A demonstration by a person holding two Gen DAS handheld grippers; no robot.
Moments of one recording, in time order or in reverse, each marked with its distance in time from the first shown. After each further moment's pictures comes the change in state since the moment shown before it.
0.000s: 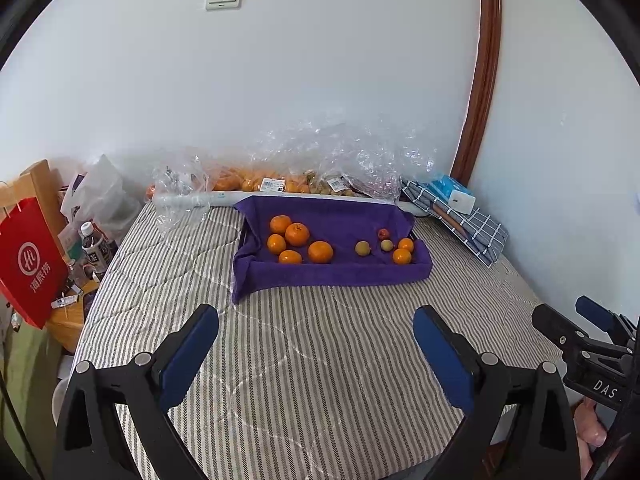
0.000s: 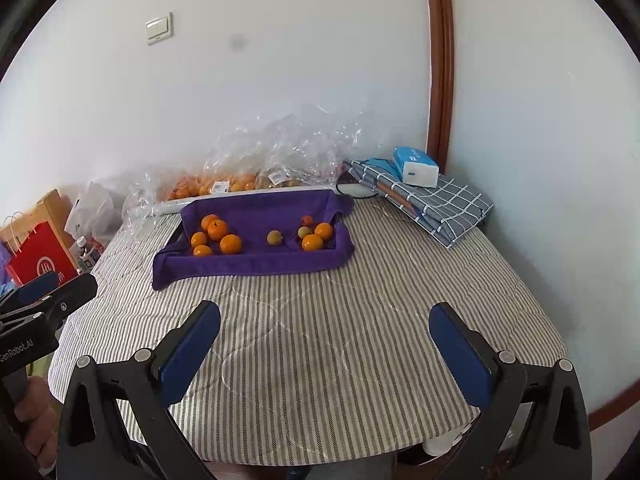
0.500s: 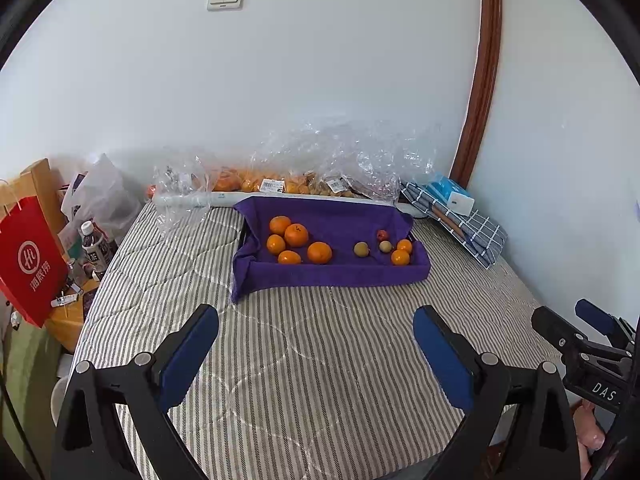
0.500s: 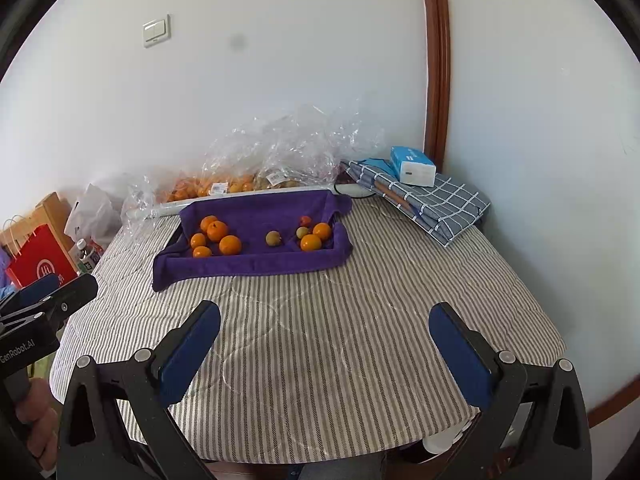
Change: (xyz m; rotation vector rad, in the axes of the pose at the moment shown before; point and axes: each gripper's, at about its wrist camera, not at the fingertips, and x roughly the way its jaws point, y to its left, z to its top) left arm -0.001 -0.001 -0.001 -0.007 -0.001 -0.001; right arm -0.004 -0.001 0.000 0.007 0.000 -0.005
